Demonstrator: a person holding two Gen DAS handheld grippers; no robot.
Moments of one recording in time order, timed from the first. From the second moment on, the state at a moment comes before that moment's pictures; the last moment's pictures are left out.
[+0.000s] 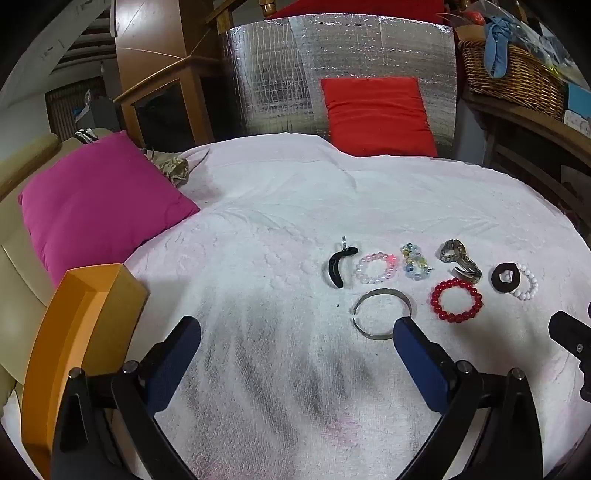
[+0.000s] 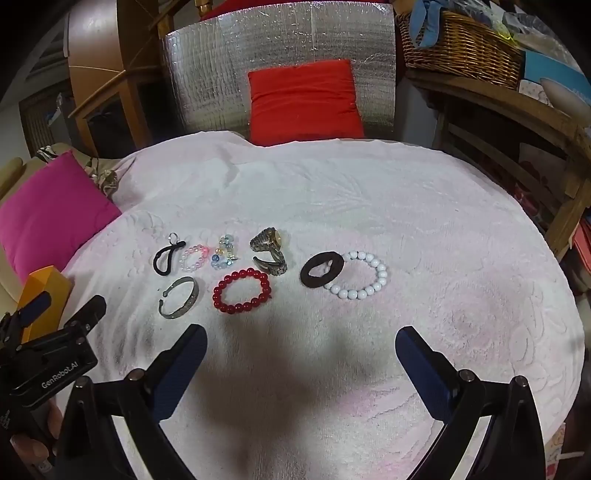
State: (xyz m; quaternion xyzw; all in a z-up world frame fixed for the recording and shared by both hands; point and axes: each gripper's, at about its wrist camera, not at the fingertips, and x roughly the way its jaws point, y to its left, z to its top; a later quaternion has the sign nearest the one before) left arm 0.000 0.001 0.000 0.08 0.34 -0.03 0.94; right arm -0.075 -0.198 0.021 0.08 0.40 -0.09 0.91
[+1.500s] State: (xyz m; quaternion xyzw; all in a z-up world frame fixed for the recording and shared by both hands) left arm -0.001 0.006 0.003 0.07 0.34 -0.03 0.94; right arm -0.075 -0.194 0.022 0.08 0.40 -0.09 0.91
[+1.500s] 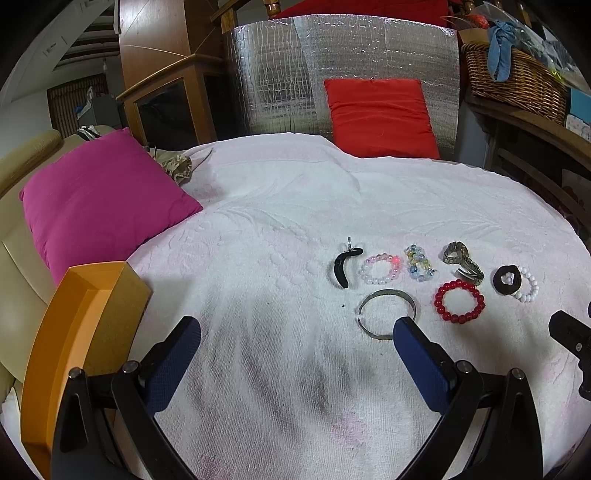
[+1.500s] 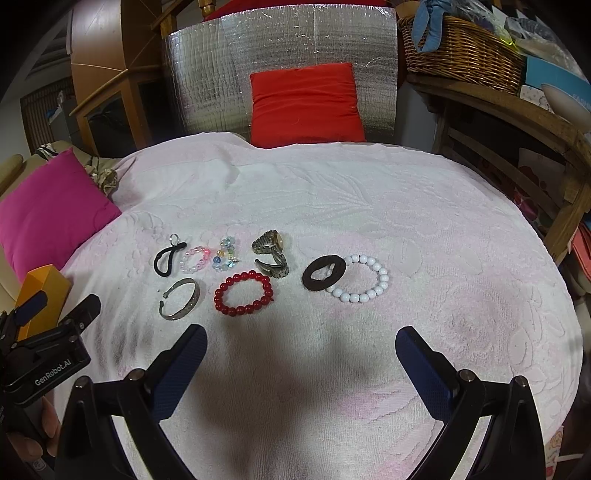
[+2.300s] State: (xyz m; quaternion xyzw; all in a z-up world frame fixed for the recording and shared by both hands) left arm 0.035 0.035 -0.019 0.02 0.41 -0.07 0.91; right arm 0.068 -0.192 -0.012 0.11 0.46 0.01 0.88
